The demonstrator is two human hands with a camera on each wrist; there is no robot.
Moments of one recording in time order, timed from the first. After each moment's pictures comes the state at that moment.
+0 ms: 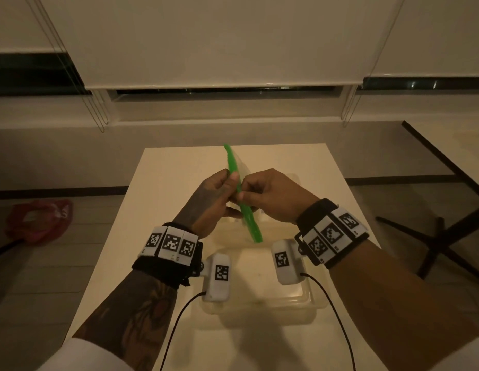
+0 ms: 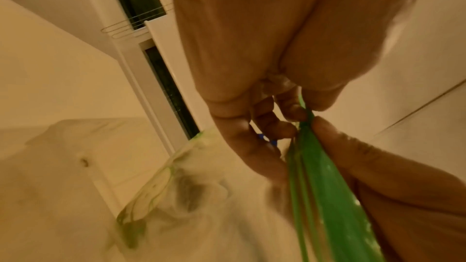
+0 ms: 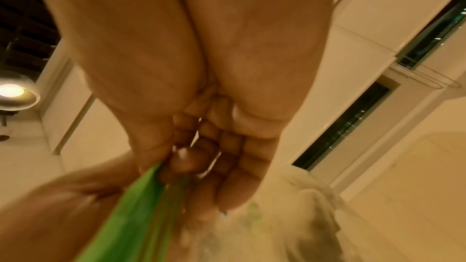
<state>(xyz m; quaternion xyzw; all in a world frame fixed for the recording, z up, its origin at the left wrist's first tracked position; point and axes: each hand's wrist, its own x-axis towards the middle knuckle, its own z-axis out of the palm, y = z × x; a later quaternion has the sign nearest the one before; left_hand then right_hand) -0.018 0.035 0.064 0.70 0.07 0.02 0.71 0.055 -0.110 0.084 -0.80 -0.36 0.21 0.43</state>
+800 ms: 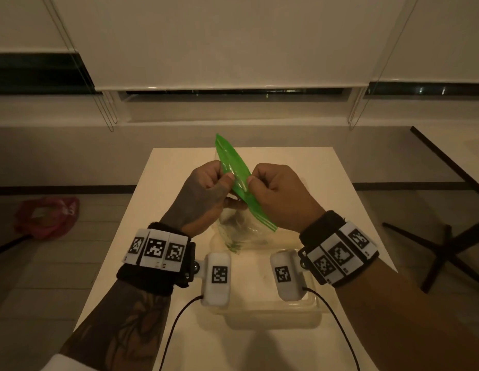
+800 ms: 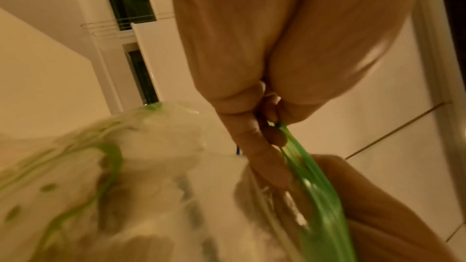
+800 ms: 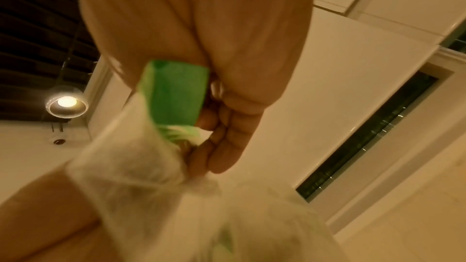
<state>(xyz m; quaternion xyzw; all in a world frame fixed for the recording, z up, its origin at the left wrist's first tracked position) -0.037 0.048 0.092 0.70 0.05 0.10 0.70 0.031 -0.097 0.092 -0.81 -0.35 0.02 0.48</state>
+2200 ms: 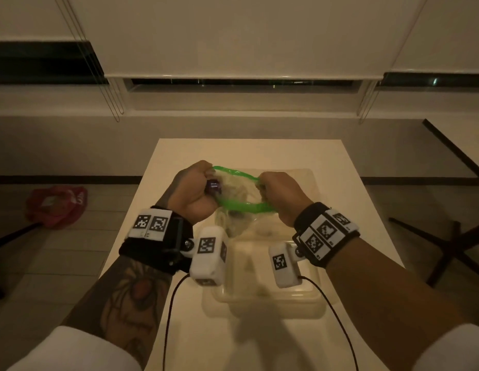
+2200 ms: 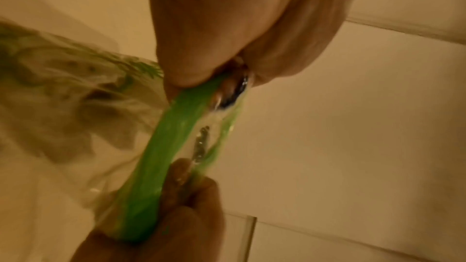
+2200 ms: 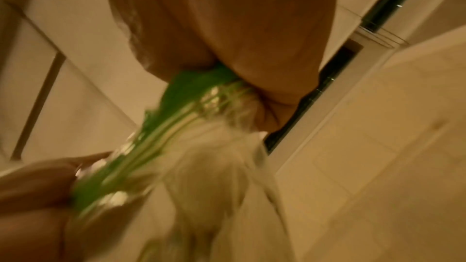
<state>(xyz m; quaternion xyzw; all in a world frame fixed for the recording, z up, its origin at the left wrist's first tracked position) -0.029 0.061 0.088 0.38 0.27 0.05 0.88 0.049 -0.080 0.062 -0.85 -0.15 0.22 0.46</state>
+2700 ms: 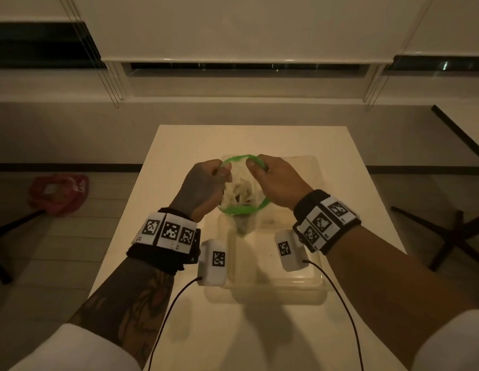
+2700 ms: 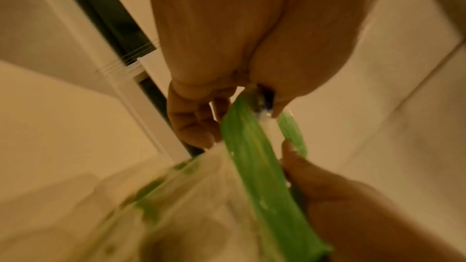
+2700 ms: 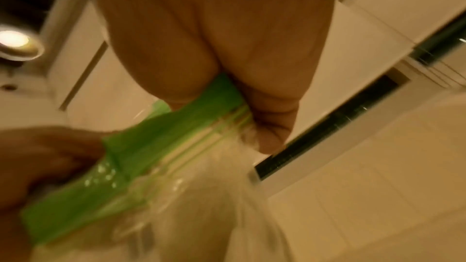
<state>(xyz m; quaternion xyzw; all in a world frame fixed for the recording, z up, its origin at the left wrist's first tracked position) -0.038 0.065 0.054 0.83 0.20 0.11 0.52 0.050 -0.078 0.047 -0.86 -0.27 0.14 0.41</state>
